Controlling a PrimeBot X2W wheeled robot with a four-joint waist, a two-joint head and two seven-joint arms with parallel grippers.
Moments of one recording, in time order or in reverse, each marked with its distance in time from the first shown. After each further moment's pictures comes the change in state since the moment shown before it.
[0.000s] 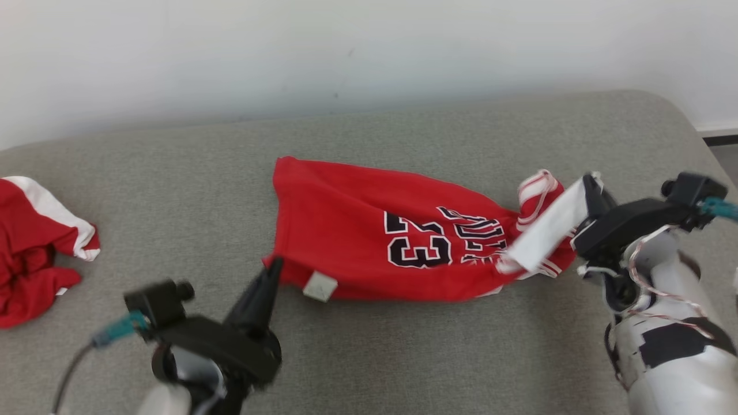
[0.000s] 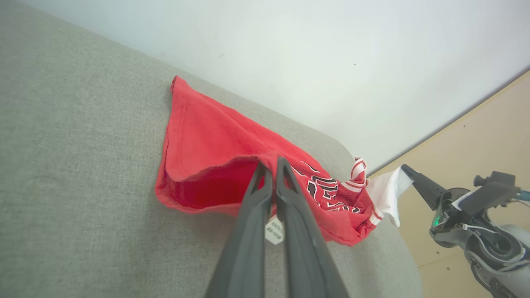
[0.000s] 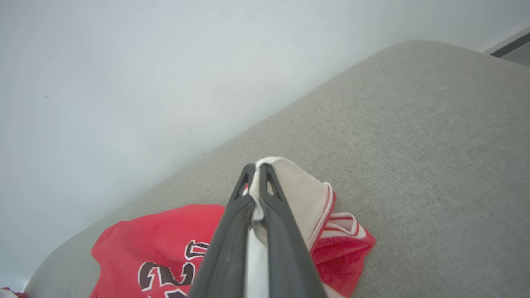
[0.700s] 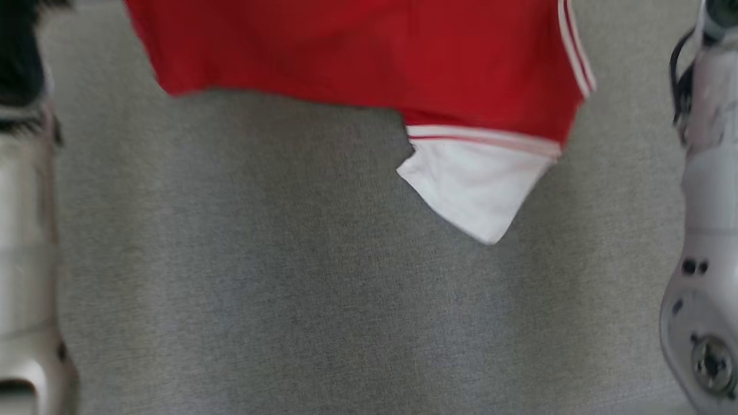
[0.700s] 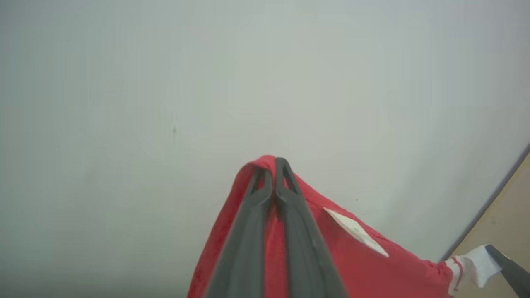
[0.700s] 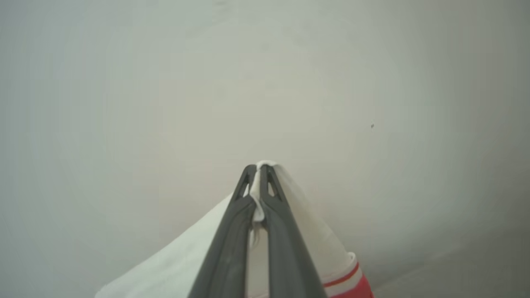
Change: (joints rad) left arm -0.878 0.131 0.163 0.177 0.024 0.062 -0.017; right arm -0.586 0.012 -0.032 -0.160 0.049 0.000 0.040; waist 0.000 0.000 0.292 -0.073
